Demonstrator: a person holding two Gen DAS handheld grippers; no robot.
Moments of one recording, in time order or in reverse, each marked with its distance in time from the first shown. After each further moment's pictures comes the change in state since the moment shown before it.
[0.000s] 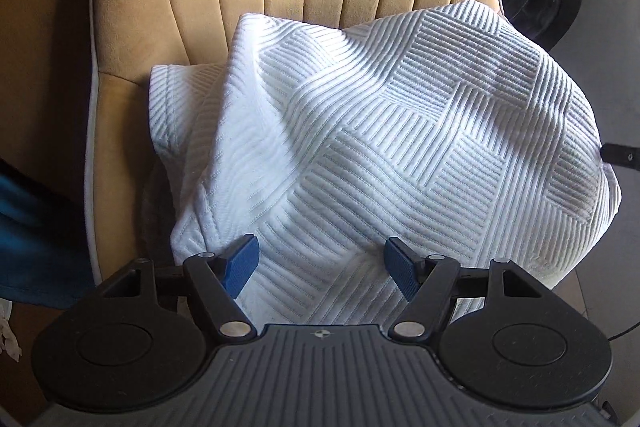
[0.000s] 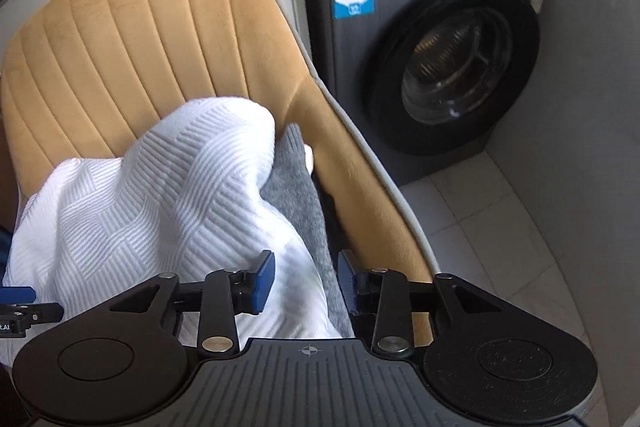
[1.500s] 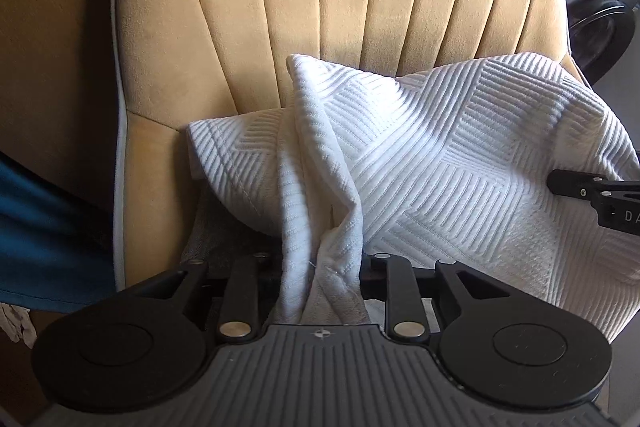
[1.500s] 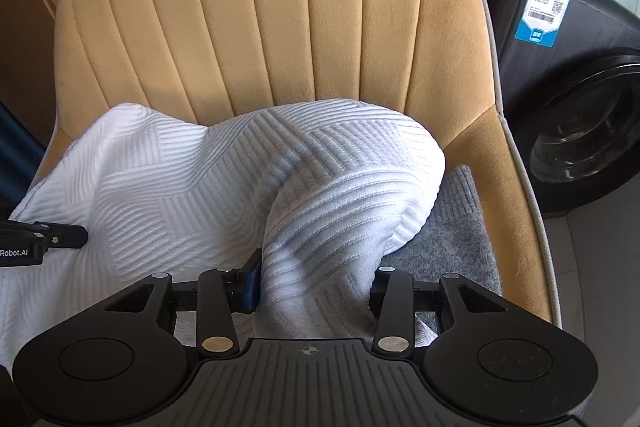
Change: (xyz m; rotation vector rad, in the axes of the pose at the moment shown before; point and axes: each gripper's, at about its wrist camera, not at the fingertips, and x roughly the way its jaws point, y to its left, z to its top) left arm 0.010 0.014 0.031 -0.055 -0.011 0.130; right arm 0.097 0.073 0.023 -0.269 0.114 0.153
